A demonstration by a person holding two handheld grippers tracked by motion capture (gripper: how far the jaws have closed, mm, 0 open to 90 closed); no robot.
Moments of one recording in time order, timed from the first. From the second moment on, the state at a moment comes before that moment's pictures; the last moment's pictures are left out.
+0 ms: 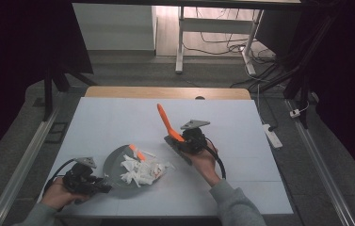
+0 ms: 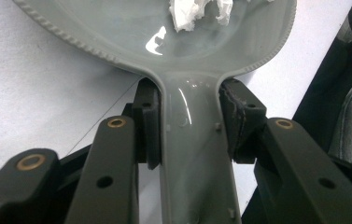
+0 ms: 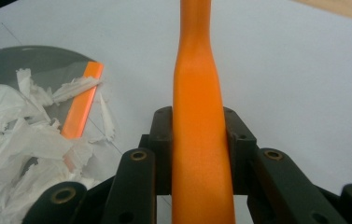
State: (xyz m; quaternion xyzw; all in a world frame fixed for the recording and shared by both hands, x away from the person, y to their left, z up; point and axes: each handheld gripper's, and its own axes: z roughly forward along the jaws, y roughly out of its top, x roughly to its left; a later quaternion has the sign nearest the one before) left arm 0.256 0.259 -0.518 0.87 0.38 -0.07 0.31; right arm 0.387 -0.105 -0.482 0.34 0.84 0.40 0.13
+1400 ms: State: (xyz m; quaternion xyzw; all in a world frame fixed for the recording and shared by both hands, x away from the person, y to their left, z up) left arm 0.257 0.258 -0.520 0.87 0.38 -0.08 0.31; right arm 0.377 -0.008 -0.461 0.27 0.83 0.47 0.11
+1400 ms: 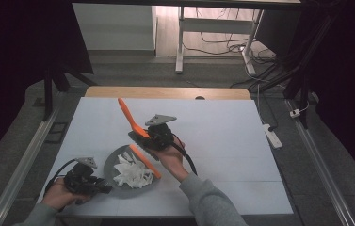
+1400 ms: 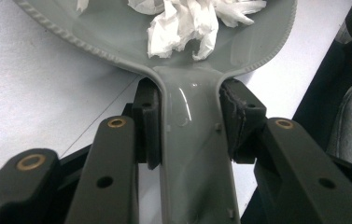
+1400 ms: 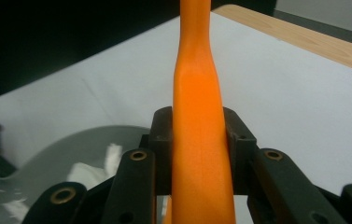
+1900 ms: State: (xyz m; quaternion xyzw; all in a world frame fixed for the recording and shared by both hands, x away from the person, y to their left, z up) left arm 0.257 0.256 -0.521 0.87 0.38 -0.08 0.31; right arm 0.385 -0.045 -0.497 0.31 0.85 0.40 0.12
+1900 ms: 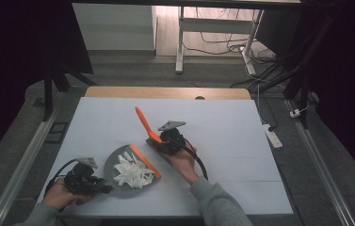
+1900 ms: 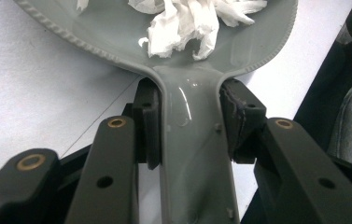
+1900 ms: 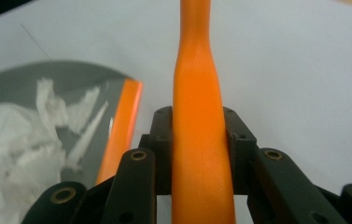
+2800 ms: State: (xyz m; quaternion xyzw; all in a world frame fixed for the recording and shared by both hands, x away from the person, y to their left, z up) left arm 0.256 0.251 -0.522 0.86 0.39 -0.05 0.33; right arm 0.358 -0.114 -0.452 0.31 0.80 0.49 0.12
